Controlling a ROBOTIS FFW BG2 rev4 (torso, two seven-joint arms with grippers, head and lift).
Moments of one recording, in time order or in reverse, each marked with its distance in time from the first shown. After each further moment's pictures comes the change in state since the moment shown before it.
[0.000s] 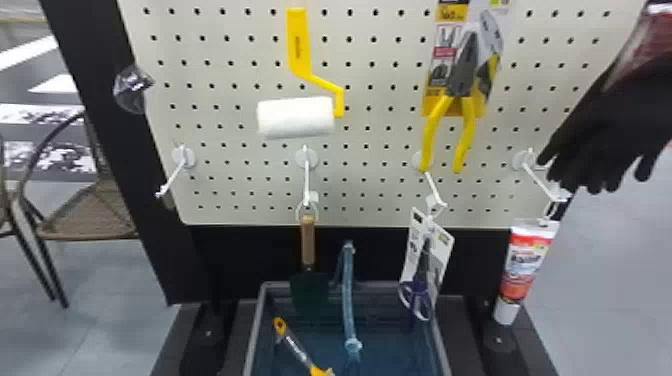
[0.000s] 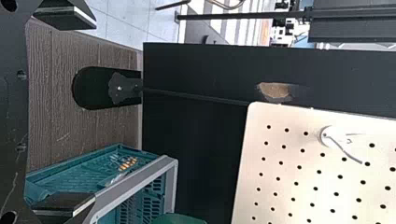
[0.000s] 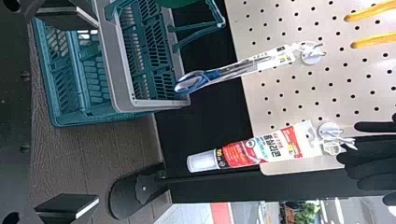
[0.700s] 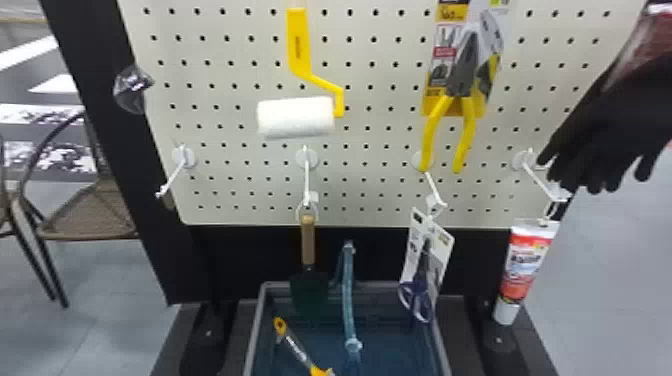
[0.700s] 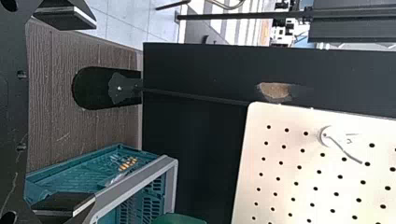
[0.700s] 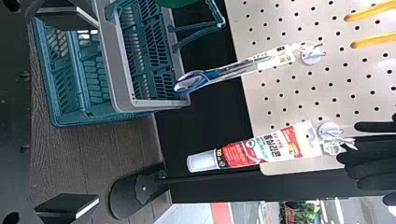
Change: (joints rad) left arm 0.000 0.000 0.000 0.000 0.000 0.000 0.000; right arm 0.000 0.000 0.000 0.000 0.000 0.000 0.000
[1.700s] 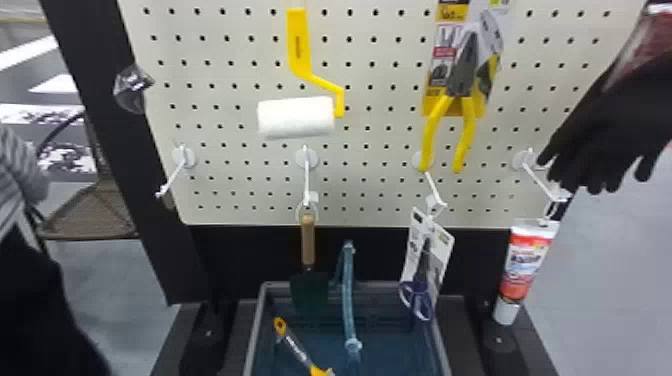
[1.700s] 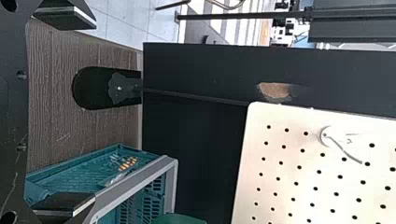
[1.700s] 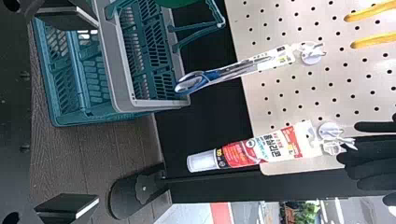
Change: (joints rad) left arm 0.000 0.000 0.000 0.000 0.000 0.000 0.000; right arm 0.000 0.000 0.000 0.000 0.000 0.000 0.000
